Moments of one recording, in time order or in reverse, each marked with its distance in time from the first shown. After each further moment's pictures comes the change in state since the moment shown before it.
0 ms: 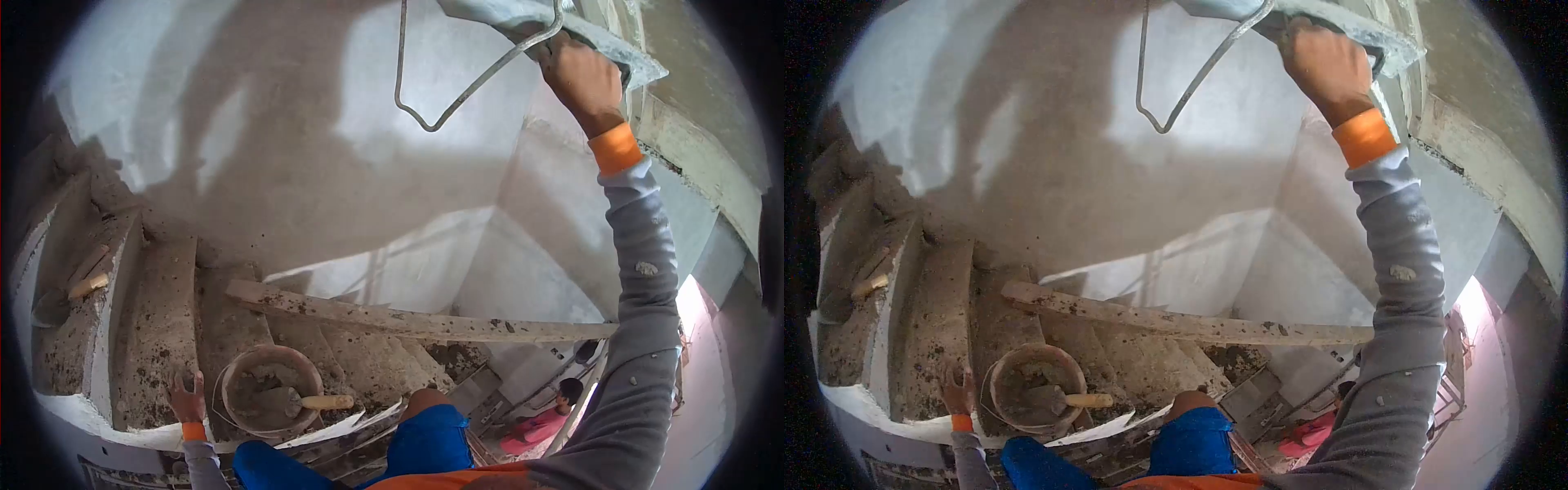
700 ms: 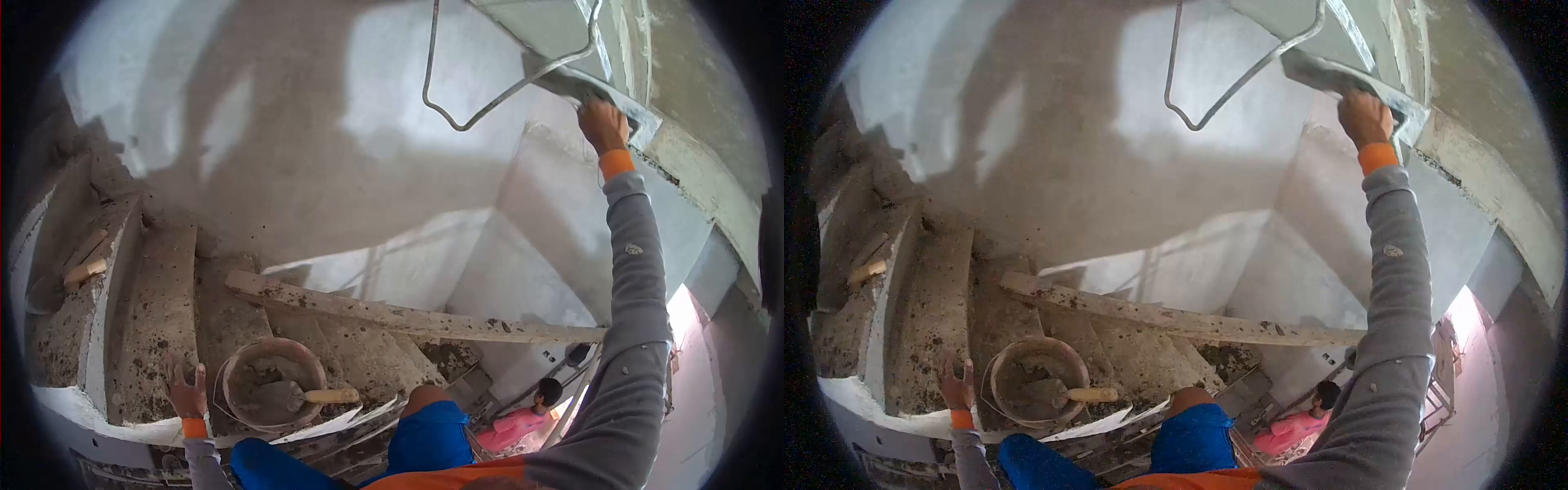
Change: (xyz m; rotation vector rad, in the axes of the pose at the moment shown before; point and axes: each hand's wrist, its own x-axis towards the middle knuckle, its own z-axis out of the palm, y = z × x) left_hand 0.002 -0.010 0.009 -0.059 0.093 0.054; right_hand -0.028 0.071 0.099 -0.137 -0.300 0.129
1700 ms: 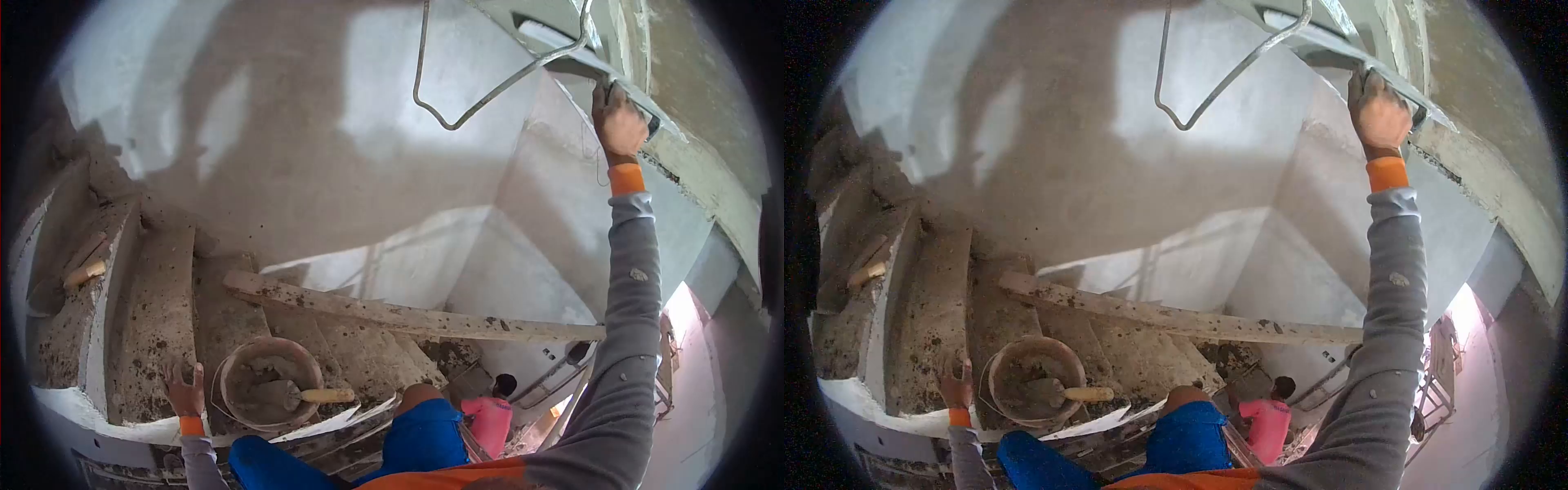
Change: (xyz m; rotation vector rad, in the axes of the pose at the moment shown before) left_hand 0.002 -0.006 0.005 0.061 -0.082 -0.056; right_hand -0.021 0.005 -0.032 0.021 0.661 0.058
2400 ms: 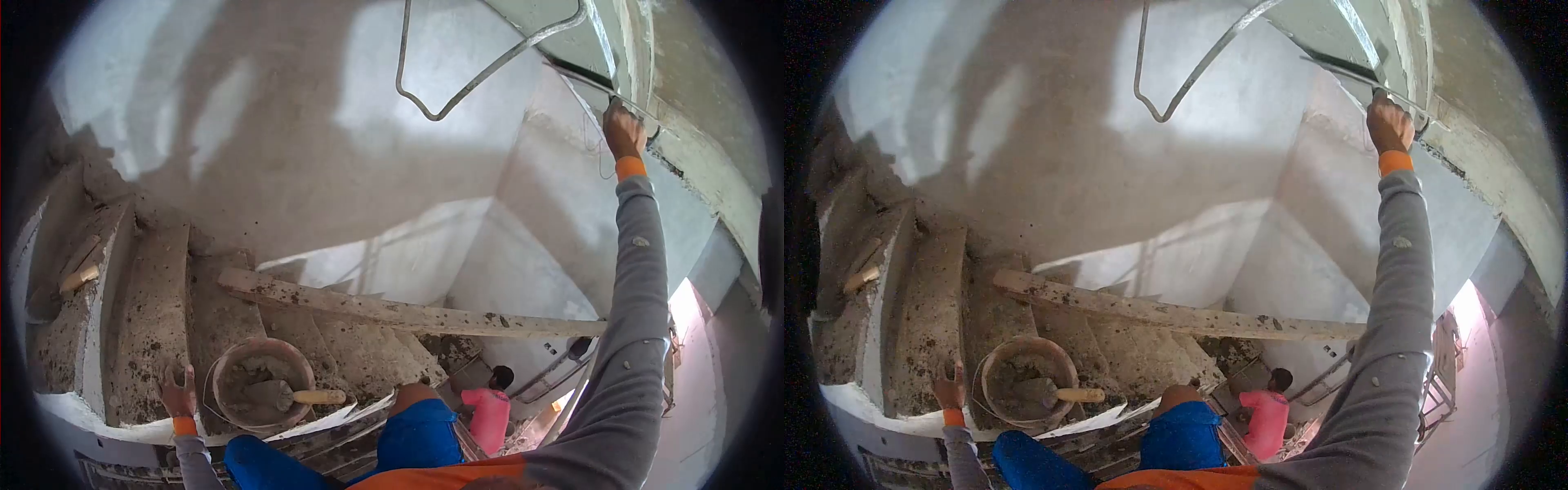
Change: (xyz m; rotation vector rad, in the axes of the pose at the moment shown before) left_hand 0.003 0.005 -0.007 0.025 -0.030 -0.034; right_hand -0.055 0.083 0.104 -0.090 -0.418 -0.110
